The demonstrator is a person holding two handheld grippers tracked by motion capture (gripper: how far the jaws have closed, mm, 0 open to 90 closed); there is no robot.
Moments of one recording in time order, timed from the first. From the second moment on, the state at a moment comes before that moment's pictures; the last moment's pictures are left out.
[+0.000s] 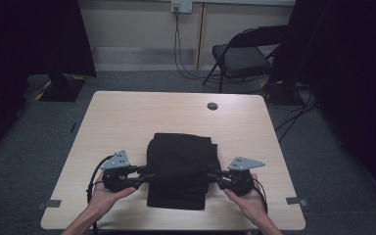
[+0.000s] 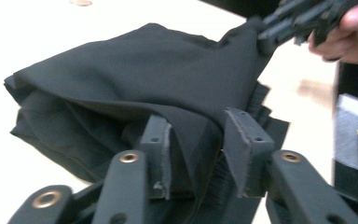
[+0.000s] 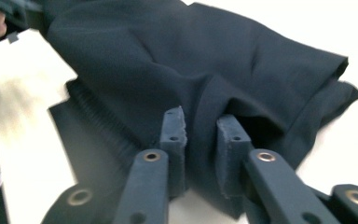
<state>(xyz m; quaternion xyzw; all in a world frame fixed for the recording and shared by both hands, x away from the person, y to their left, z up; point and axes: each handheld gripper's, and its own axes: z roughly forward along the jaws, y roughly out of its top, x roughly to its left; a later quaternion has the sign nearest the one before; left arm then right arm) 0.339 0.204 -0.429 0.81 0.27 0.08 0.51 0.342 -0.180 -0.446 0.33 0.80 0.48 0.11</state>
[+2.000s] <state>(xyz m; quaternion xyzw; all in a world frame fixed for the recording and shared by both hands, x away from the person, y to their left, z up) 0.378 0.137 -0.467 0.86 0.29 0.02 0.41 0.421 -0.105 -0.437 0.31 0.83 0.45 0.09</state>
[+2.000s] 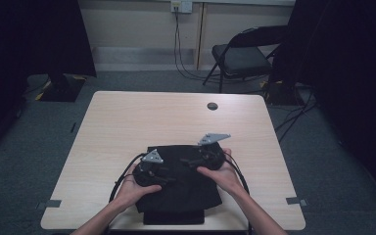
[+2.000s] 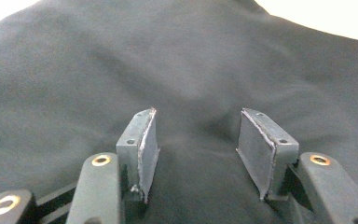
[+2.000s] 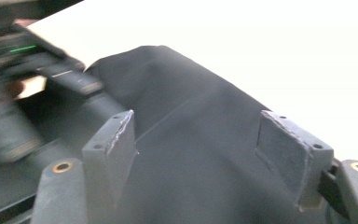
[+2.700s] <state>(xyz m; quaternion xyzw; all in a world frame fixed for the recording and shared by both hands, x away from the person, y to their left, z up) 0.382 0.130 -0.482 0.86 0.31 0.01 0.40 0.497 -0.057 -0.490 0.32 0.87 0.38 0.08</state>
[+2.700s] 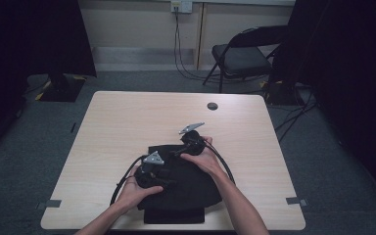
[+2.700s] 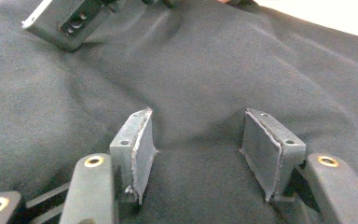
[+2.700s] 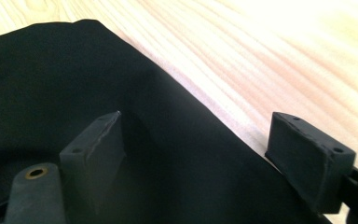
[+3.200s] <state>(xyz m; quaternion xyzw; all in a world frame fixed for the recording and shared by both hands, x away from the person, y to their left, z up) 0.380 0.128 -0.485 0.87 0.30 0.02 0.40 0.483 -0.066 -0.489 0.27 0.88 0.38 -0.01</state>
